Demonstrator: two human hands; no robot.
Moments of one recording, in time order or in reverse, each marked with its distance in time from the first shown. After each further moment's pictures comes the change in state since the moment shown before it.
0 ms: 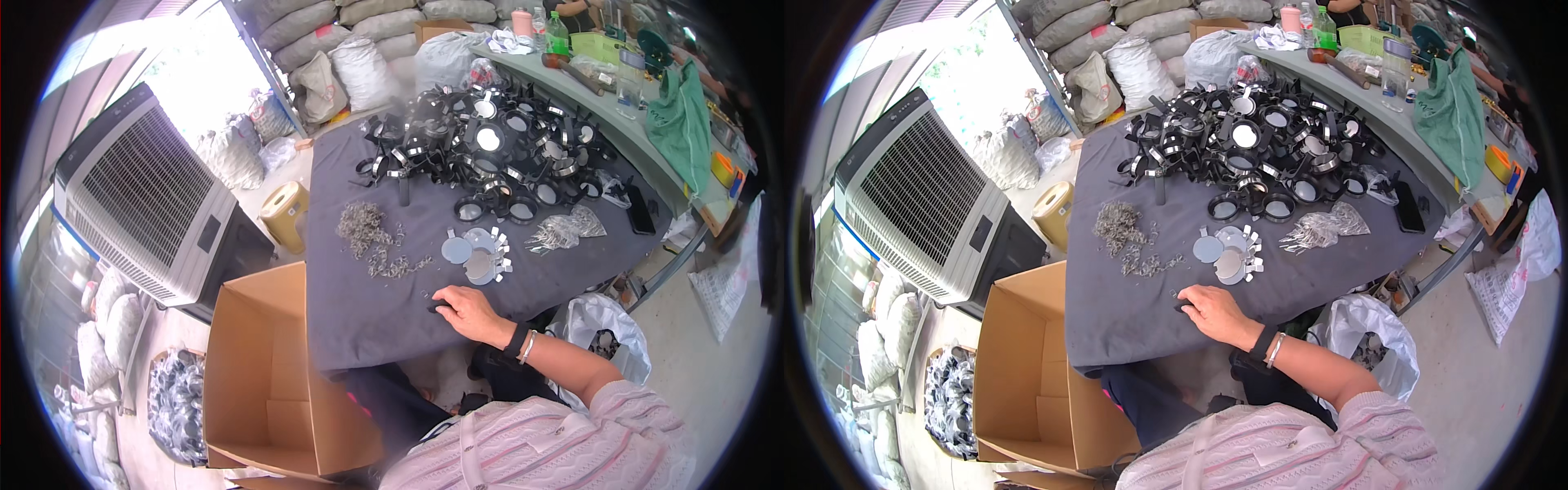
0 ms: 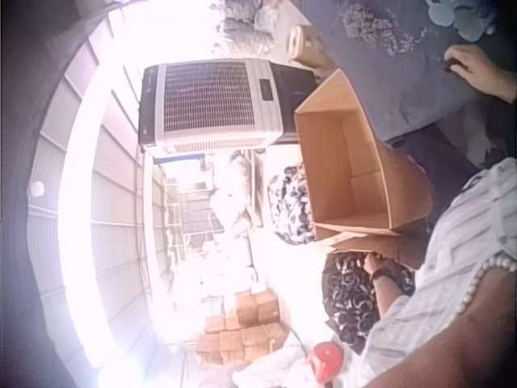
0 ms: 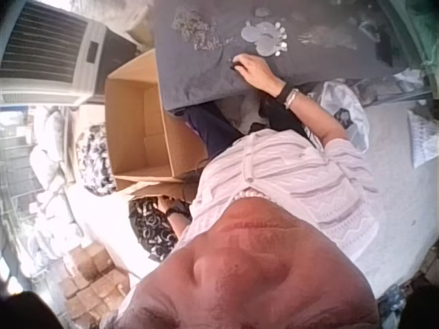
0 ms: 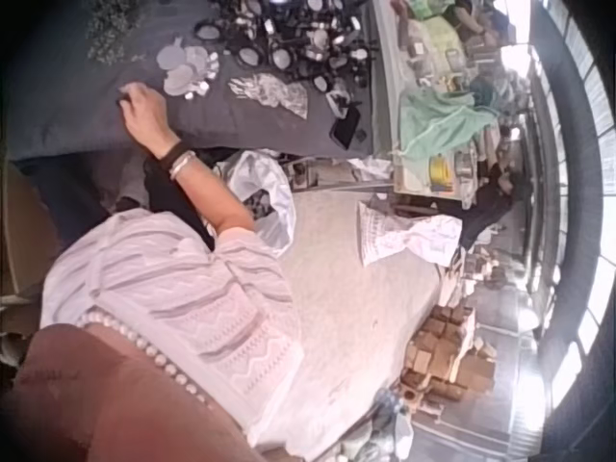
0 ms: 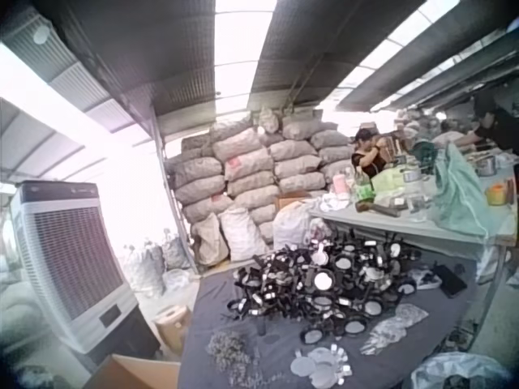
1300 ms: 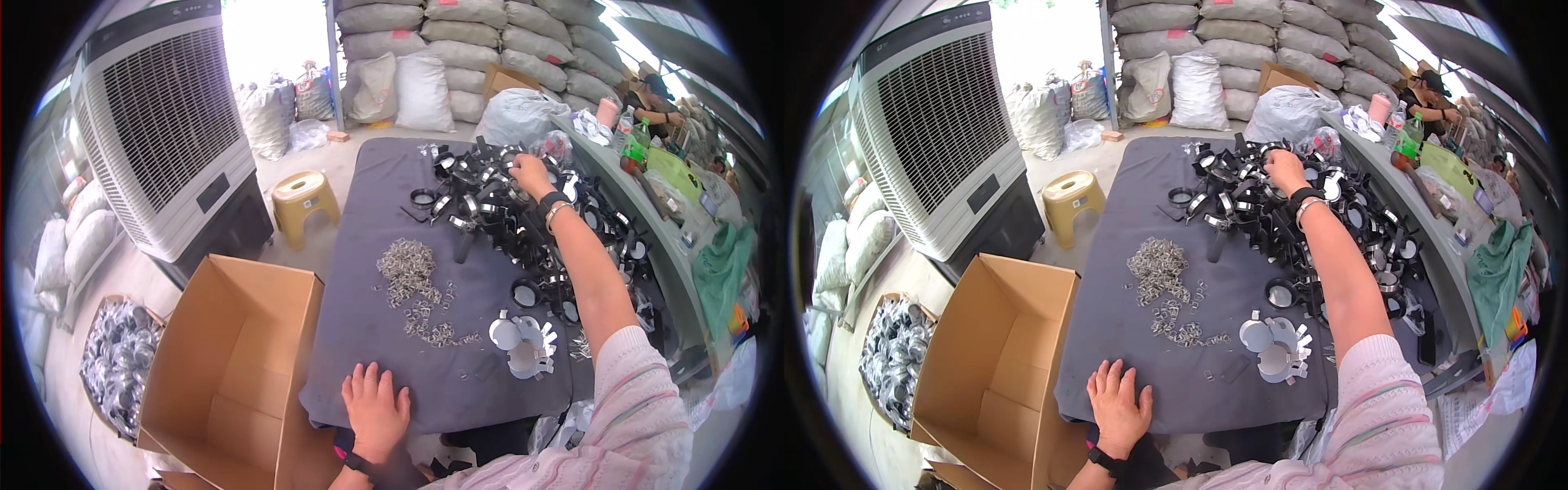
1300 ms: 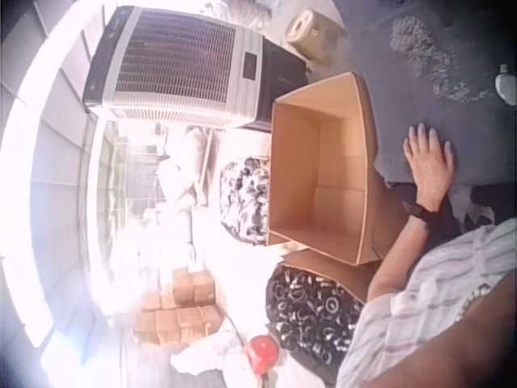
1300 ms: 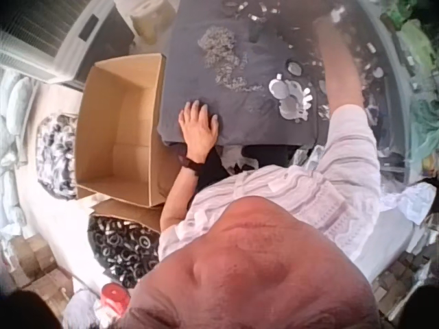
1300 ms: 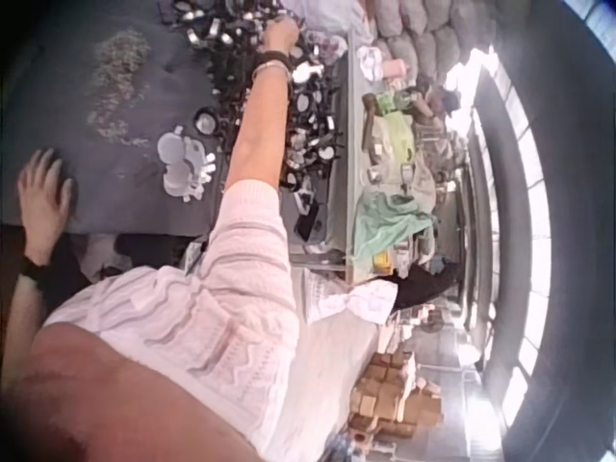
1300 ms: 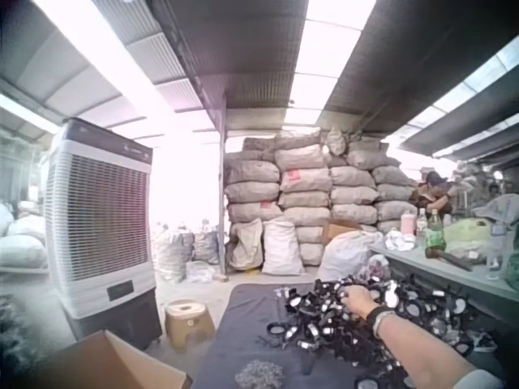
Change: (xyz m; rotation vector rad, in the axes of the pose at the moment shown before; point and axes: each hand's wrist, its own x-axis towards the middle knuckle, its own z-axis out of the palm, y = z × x) left_hand -0.263 0.163 0.427 0.664 -0.486 1.559; right_hand 0.378 0.191 -0.103 -0.717 0.098 0.155
